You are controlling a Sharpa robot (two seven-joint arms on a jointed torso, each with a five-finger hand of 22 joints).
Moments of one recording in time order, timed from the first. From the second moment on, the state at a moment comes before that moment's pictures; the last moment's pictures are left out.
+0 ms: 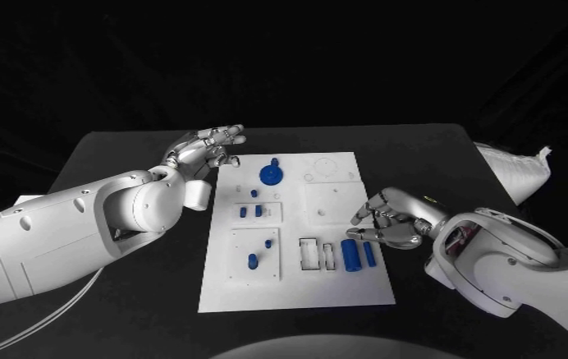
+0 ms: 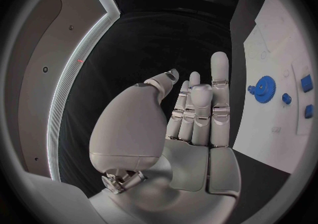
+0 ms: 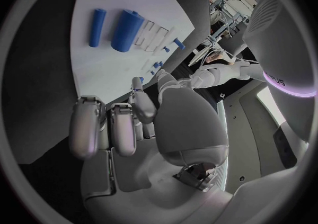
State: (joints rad) left arm 1.13 -0.87 -0.04 1.54 0.20 -0.25 0.39; left_hand 1.32 -0.13 0.44 0.06 0.12 0.95 0.19 0.14 0.07 1.08 0.11 0.31 0.12 1.29 0.02 1.17 0.68 0.16 1.28 0.12 0.56 0.74; right arm 0.92 -1.21 0.02 2.00 -1.37 -0.40 -0.28; right_hand 1.26 -0.10 0.01 0.27 0.28 1.06 0.09 0.18 0.11 1.44 0.01 1.18 1.08 1.47 -0.07 1.49 1.31 0.08 1.46 0.04 1.36 1.22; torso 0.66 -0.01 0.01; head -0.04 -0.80
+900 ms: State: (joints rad) left arm 1.13 -0.87 -0.04 1.54 0.20 -0.24 0.39; left_hand 1.32 -0.13 0.44 0.06 0.12 0.95 0.19 0.14 0.07 1.08 0.11 0.31 0.12 1.29 0.02 1.17 0.68 0.16 1.28 0.12 0.56 0.74; right arm 0.87 -1.13 0.02 1.98 -1.57 -0.28 -0.50; right_hand 1.24 -0.08 -0.08 0.29 0.29 1.06 0.09 0.23 0.15 1.45 0.01 1.21 1.08 1.47 -0.07 1.50 1.31 0.08 1.46 0.04 1.38 1.25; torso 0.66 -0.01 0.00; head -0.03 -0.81
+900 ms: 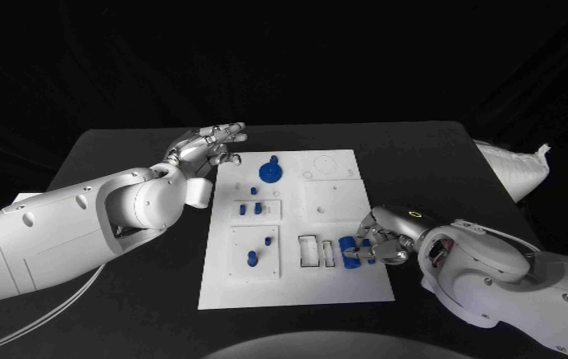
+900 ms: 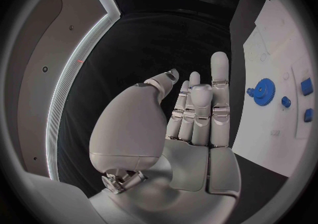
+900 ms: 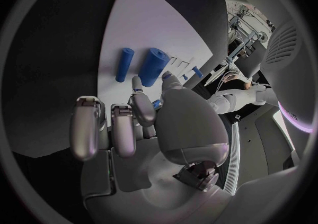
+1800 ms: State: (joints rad) left arm 1.13 -0.88 -0.04 1.55 0.20 -0.24 0.38; left_hand 1.32 -0.13 0.44 0.06 0.12 0.95 0.19 0.14 0.07 1.08 0.11 0.31 0.12 1.29 0.02 1.17 0.68 0.16 1.28 0.12 0.56 0.74; right arm 0.84 -1.07 0.02 1.95 -1.65 -0.29 -0.55; right_hand 1.28 -0.03 -0.08 0.28 0.37 1.07 0.08 0.27 0.18 1.45 0.01 1.22 1.12 1.46 -0.07 1.51 1.31 0.08 1.47 0.03 1.39 1.26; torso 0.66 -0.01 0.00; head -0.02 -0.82
